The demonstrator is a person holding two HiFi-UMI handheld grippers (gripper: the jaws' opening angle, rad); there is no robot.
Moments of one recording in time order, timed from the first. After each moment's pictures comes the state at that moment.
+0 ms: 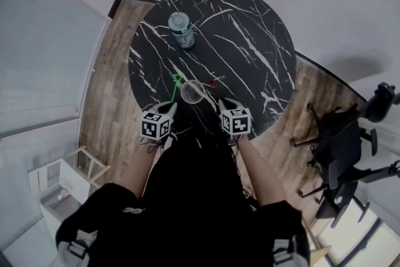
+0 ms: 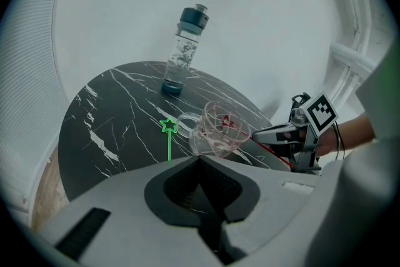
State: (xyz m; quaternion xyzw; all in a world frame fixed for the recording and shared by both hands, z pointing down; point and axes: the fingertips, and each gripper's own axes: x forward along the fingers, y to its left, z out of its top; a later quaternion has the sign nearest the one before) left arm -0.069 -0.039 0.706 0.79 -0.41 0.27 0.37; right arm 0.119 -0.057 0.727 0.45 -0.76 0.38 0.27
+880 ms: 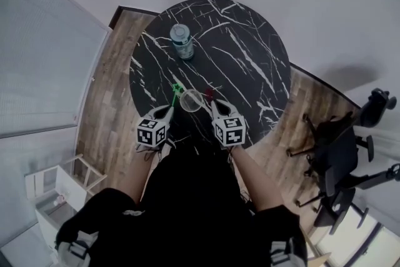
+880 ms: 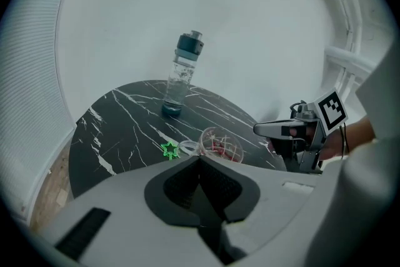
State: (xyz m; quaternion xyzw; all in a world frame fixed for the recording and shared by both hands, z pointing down) left arm -0.074 -0.056 0.661 0.81 -0.43 0.23 0.34; right arm 0.090 -0.083 0.653 0.46 -0.81 0.28 0.21
